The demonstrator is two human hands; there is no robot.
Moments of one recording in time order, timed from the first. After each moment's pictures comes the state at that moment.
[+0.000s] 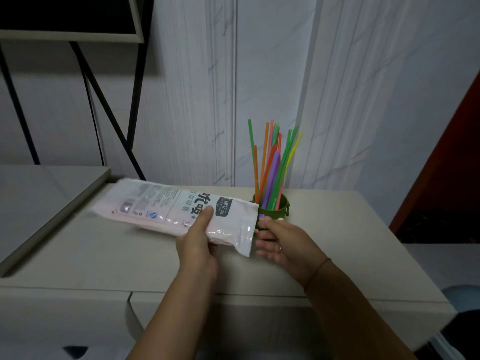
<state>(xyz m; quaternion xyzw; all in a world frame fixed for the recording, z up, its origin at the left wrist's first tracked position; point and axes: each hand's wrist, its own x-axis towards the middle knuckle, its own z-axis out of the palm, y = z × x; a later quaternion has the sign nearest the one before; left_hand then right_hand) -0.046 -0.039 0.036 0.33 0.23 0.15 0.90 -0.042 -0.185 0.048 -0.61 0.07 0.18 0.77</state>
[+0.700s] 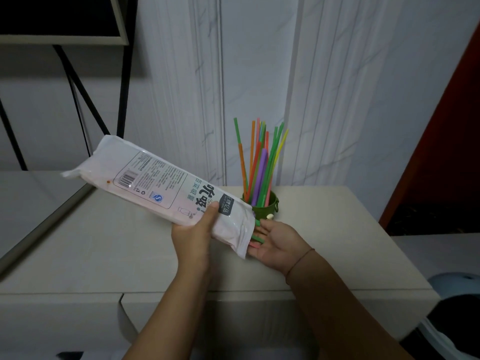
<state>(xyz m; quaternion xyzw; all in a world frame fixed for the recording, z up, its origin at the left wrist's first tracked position) -0.049 -0.051 0.032 0.49 0.14 0.24 0.82 -0.033 -0.183 0.043 -0.39 0.17 0.23 0.87</state>
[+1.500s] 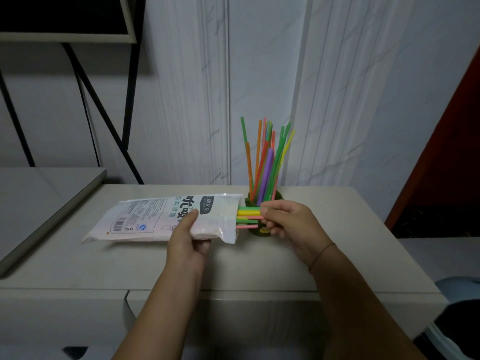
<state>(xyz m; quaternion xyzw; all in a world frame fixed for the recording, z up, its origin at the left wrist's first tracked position) -0.044 -0.023 0.032 0.27 0.24 0.10 0.93 -0.032 -0.207 0.059 -0.67 -0.01 0.05 0.74</state>
